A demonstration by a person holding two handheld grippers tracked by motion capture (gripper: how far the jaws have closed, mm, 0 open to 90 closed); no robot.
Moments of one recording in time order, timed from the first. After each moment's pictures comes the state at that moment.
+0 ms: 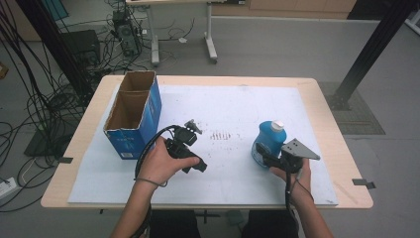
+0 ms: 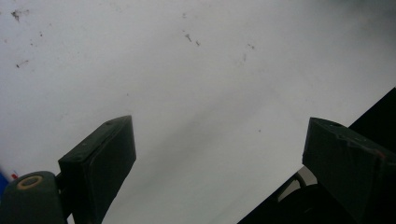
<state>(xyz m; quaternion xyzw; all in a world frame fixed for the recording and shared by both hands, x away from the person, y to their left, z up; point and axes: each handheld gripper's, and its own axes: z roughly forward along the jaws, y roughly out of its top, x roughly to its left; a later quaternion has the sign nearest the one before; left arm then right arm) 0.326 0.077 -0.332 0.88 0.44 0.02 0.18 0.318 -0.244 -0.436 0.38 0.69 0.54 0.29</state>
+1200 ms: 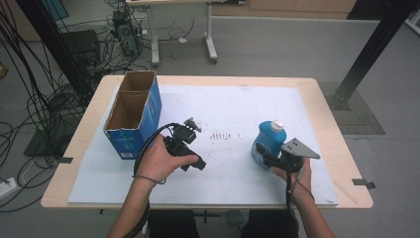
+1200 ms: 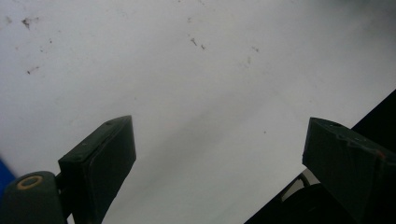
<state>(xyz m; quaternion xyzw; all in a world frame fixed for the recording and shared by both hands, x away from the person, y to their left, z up) 0.331 0.081 -0.327 0.88 0.44 0.02 0.18 0.320 -0.245 -0.434 0.38 0.70 0.54 0.29</state>
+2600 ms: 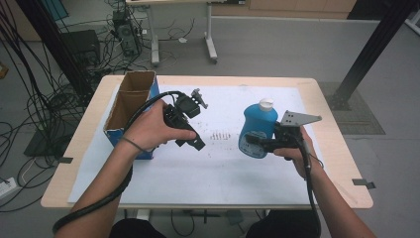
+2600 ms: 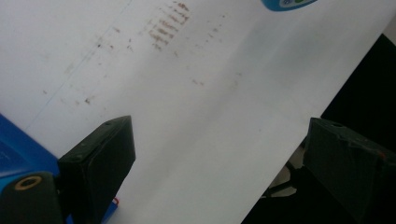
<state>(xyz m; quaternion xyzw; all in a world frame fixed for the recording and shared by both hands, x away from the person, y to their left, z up) 0.352 0.070 -0.240 0.94 0.30 0.04 0.16 0.355 -0.233 -0.353 0.23 0.77 0.58 0.10</state>
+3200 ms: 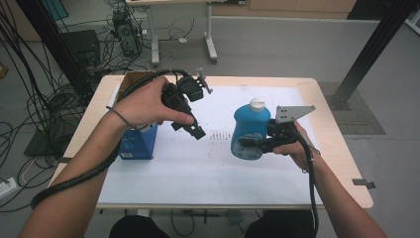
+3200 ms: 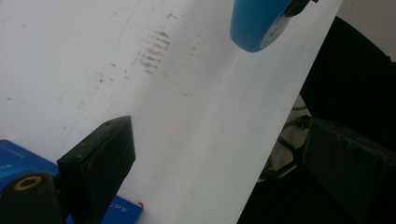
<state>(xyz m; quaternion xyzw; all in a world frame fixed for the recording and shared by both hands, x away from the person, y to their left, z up) 0.357 0.067 -0.185 0.97 0.21 0.03 0.16 0.359 -0.218 -0.331 0.12 0.79 0.59 0.03</state>
